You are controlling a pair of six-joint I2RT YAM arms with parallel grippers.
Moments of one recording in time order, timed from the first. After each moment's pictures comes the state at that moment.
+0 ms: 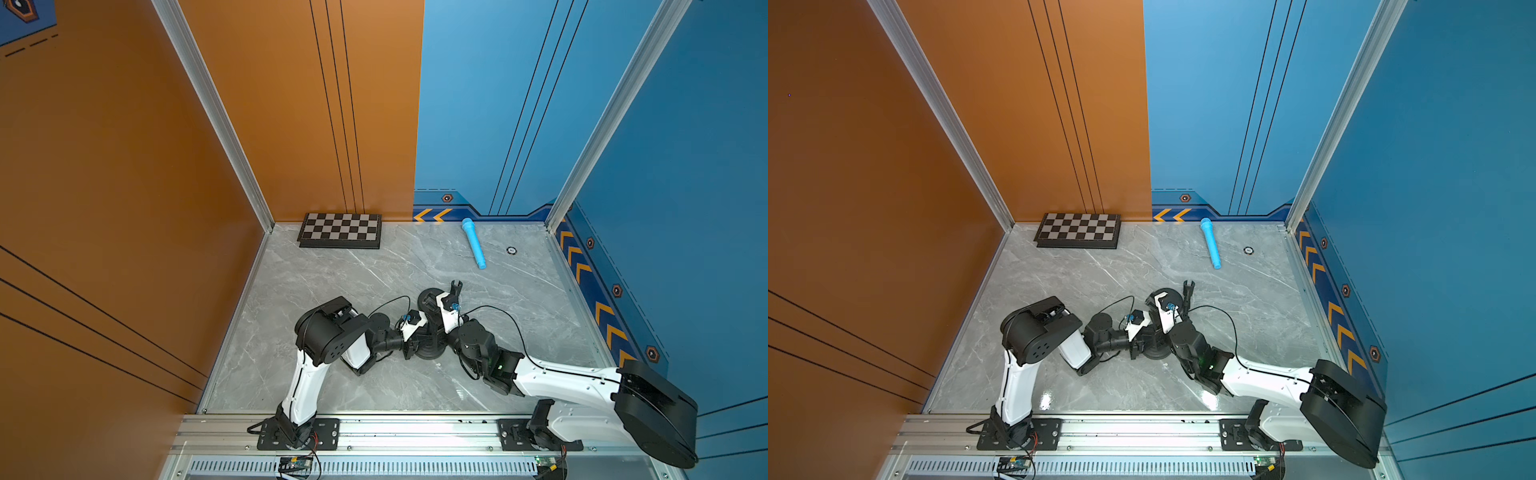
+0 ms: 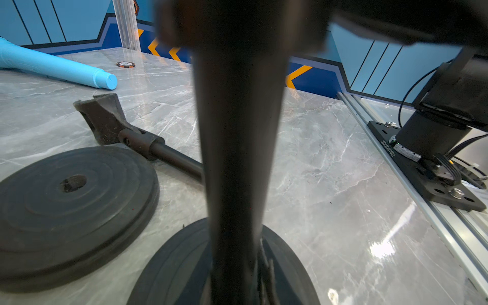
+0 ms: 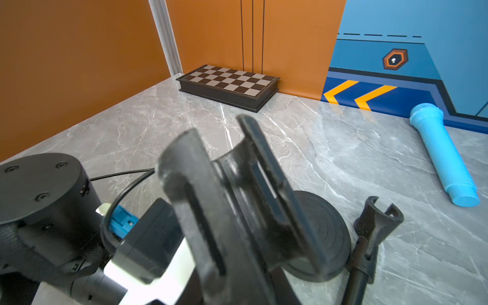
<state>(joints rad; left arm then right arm) -0.72 2.10 0.53 1.37 0.61 -0.04 0.97 1.25 0.44 0.52 0.42 0.20</state>
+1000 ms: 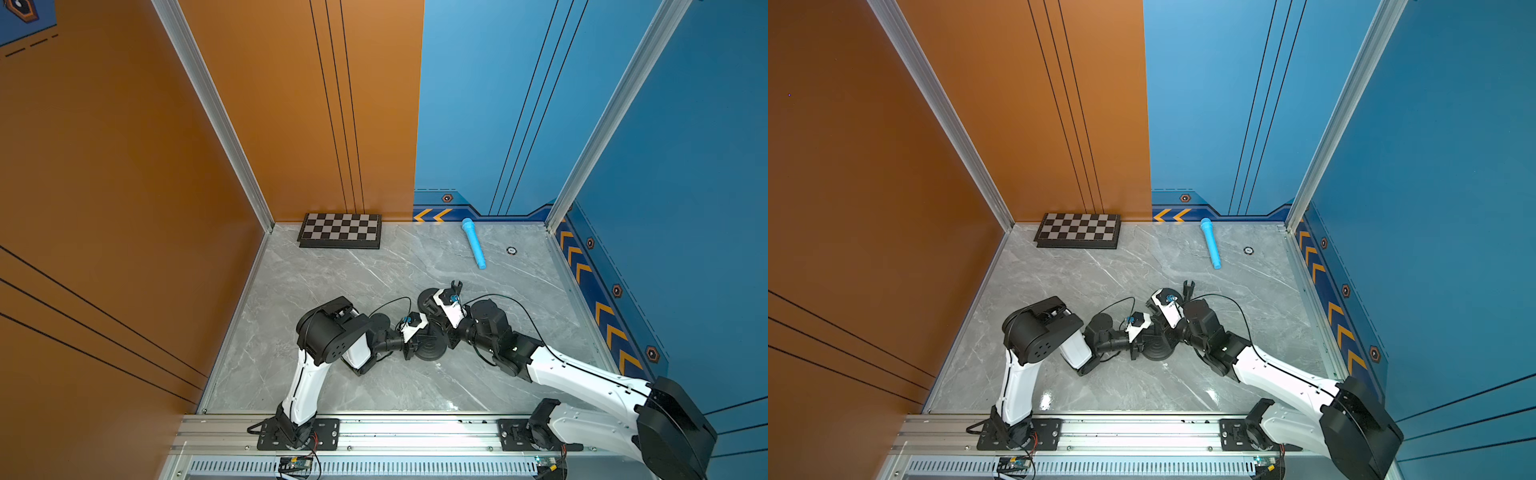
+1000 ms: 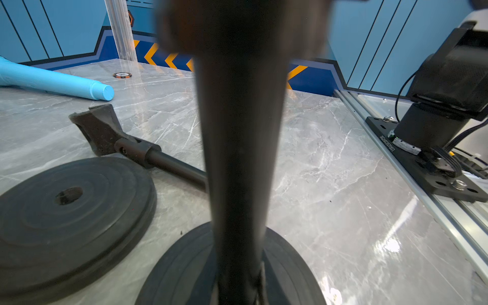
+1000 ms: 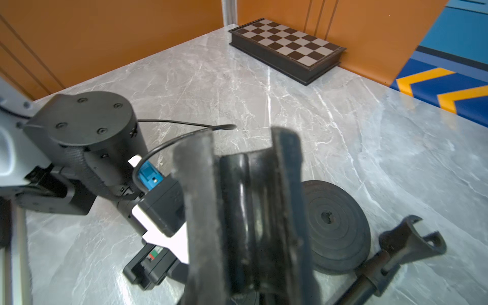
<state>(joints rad) -0.72 2.11 0.54 1.38 0.63 0.01 0.80 1.14 0.53 0.18 0.01 0.03</state>
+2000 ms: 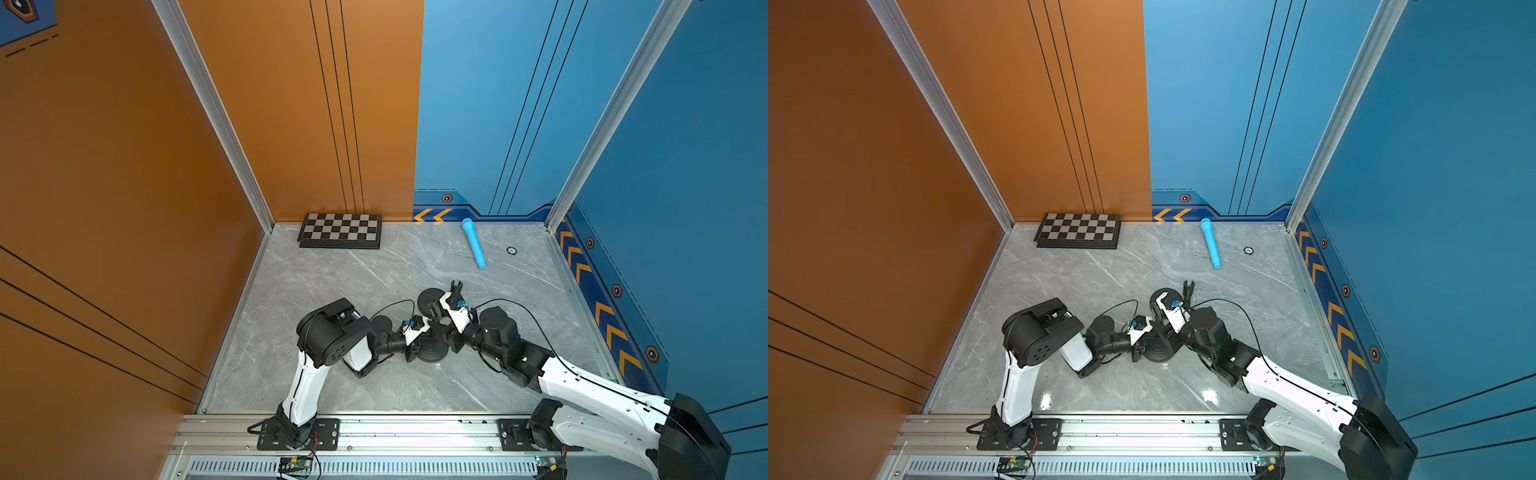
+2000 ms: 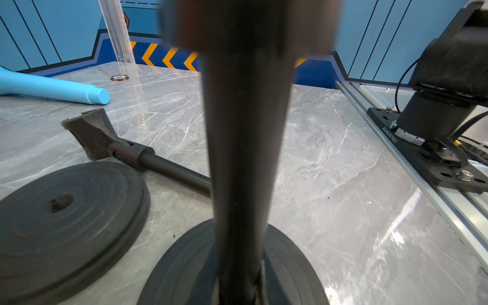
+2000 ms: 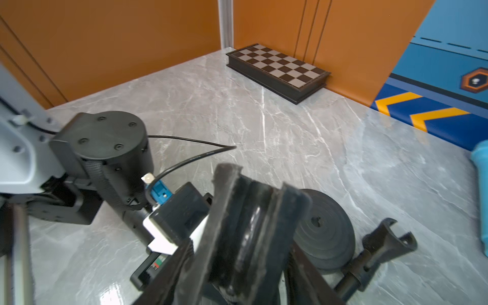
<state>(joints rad) -0.75 2.10 0.53 1.38 0.61 0.06 0.75 1.00 0.49 0.17 -0.14 -0.05</state>
